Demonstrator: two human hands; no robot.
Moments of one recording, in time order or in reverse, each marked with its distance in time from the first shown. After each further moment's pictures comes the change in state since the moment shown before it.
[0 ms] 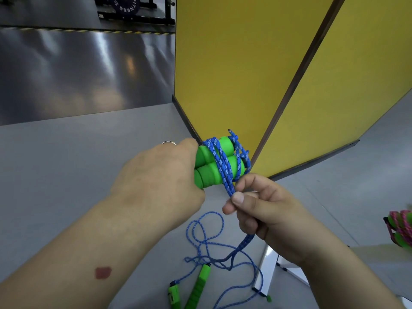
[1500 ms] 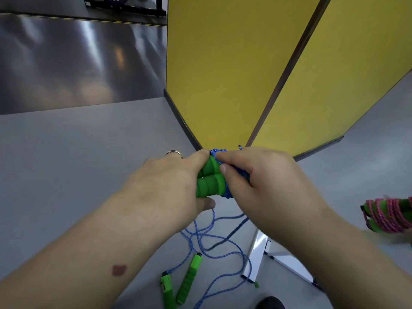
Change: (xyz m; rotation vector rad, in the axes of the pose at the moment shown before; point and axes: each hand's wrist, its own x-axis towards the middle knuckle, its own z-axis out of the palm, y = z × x) left_hand -0.019 0.011 0.007 -0.003 -0.233 0.048; right_hand -0.027 -0.059 0.048 -1.389 0.350 -0.480
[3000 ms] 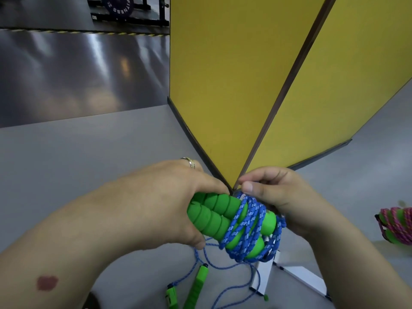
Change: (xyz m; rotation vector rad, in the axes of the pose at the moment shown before) left_hand 0.004 -0.015 -0.035 -0.029 -0.239 0.318; right_hand 0.009 0.076 0.034 1.188 -0.247 0.501
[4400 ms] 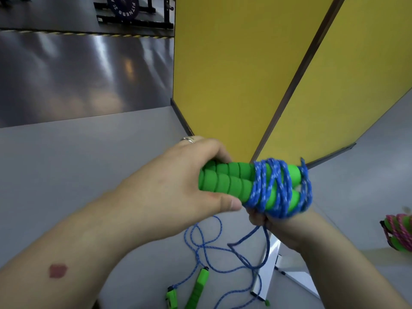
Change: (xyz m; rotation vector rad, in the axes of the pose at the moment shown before) left_hand -0.001 0.009 -0.001 -0.471 0.367 0.012; right_hand 0.002 0.022 0.006 0.132 0.124 0.085
